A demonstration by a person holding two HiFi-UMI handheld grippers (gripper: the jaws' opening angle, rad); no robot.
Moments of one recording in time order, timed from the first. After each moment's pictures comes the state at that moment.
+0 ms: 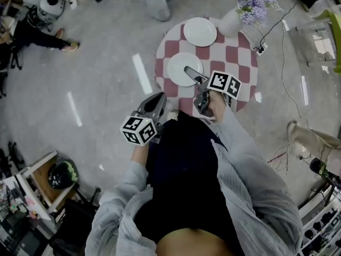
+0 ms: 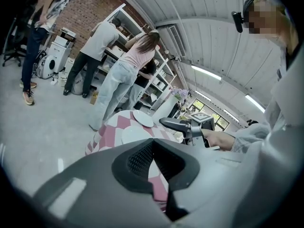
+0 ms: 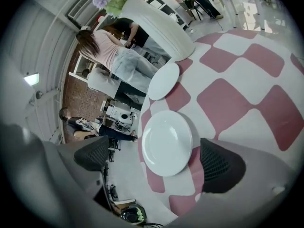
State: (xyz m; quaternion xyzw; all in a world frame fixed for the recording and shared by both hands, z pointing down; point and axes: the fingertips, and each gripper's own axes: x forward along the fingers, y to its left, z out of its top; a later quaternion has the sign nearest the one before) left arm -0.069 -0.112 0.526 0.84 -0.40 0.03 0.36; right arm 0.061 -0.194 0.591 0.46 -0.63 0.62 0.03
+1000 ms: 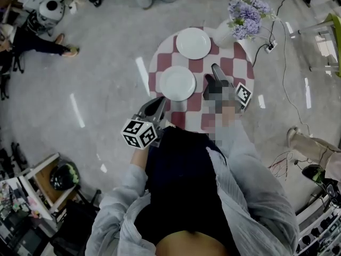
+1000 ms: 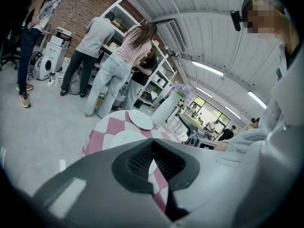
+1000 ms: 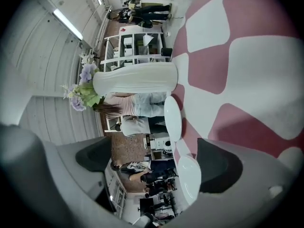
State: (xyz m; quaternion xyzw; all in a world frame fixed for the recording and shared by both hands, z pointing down) left arm -0.030 -0.155 0.525 0.84 -0.40 0.05 0.36; right arm 0.148 -0.260 0.558 0.33 -0.58 0.66 -0.33
